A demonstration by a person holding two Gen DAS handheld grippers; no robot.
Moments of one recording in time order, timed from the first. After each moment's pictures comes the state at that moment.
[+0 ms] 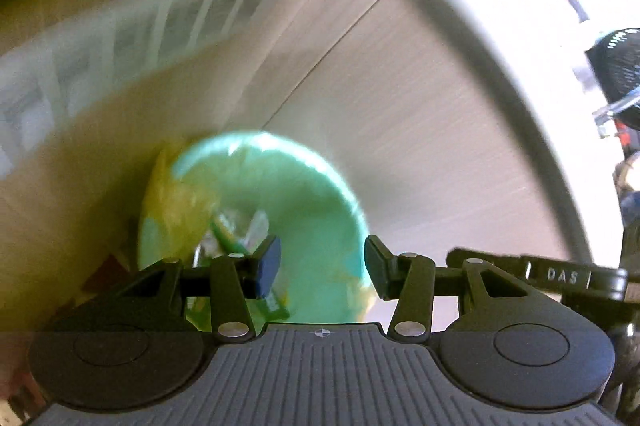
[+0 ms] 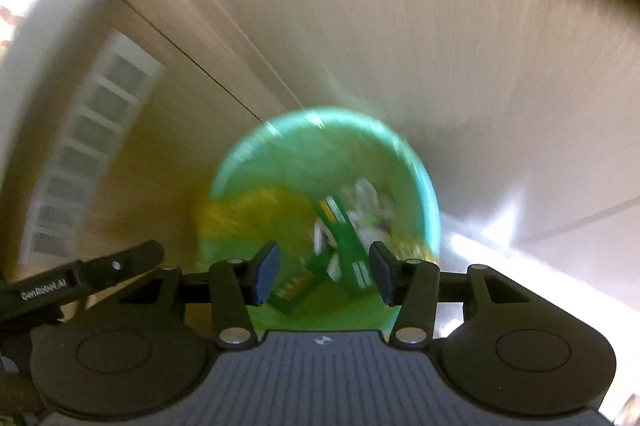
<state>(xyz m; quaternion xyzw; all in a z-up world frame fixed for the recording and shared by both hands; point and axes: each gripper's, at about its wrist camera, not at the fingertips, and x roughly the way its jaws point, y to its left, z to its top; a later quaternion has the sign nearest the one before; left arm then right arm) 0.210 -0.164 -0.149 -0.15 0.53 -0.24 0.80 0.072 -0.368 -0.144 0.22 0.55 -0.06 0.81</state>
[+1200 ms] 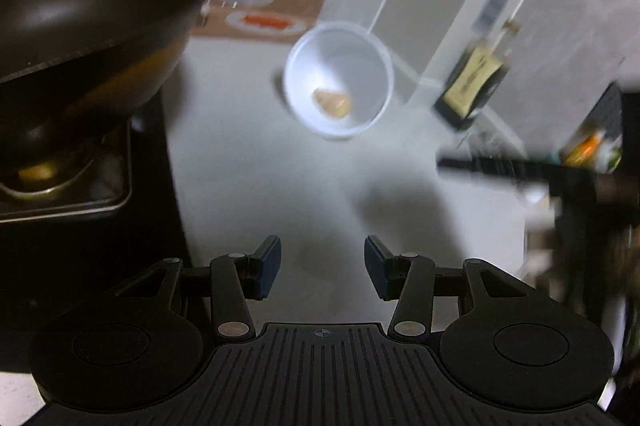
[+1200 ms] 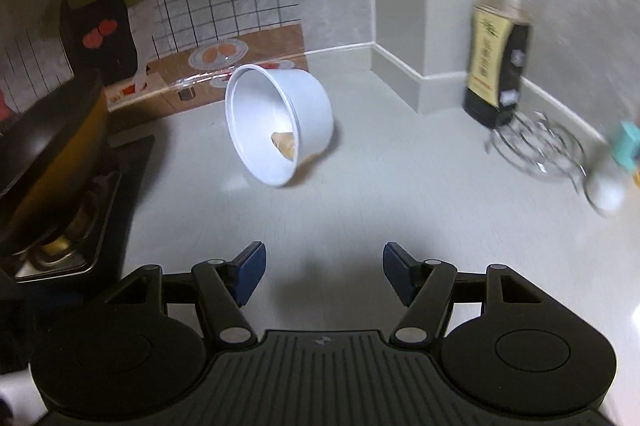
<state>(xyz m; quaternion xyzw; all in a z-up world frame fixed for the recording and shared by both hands) 0.227 0.039 0.065 -0.18 0.36 0.04 0.91 0.327 -0.072 0.066 -0.06 0.39 0.18 0.90</state>
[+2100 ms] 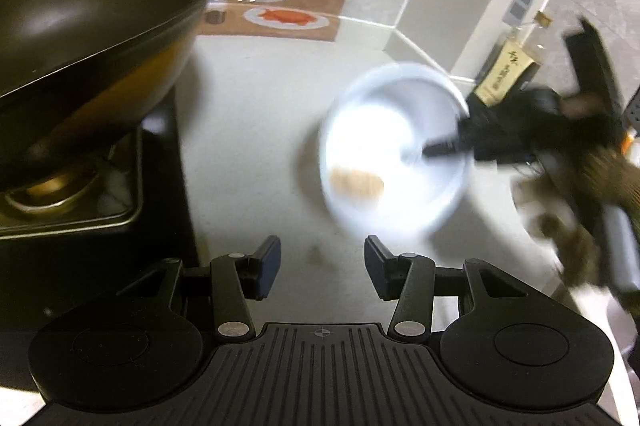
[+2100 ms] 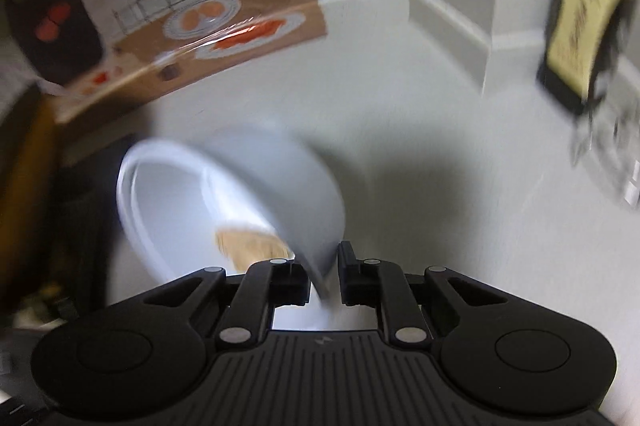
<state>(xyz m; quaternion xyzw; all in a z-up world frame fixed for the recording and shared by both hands) 0.251 0.046 0.065 -0.17 0.36 0.06 0.91 0.436 -0.066 0.032 0.03 0.52 0.23 0.82</state>
